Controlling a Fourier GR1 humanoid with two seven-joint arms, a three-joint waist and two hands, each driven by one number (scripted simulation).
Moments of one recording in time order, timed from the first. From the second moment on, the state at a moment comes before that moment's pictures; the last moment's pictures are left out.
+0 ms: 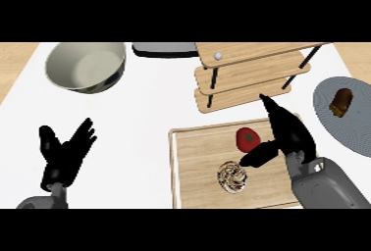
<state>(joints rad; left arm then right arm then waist) -0.04 0.25 -0.02 -1.35 0.22 0.08 0.27 -0.37 -0.38 0.42 -1.65 0.40 0.06 1.02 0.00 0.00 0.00</state>
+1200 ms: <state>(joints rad) -0.04 0.21 0.06 -1.34 0.16 0.00 0.28 -0.36 -0.17 0.27 -1.34 0.72 0.04 0.79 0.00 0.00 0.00</state>
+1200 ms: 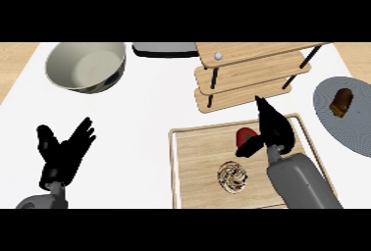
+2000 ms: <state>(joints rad) -0.04 0.18 0.07 -1.35 0.13 0.00 0.28 -0.36 -0.12 0.28 -1.23 0.76 0.12 0.56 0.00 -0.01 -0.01</state>
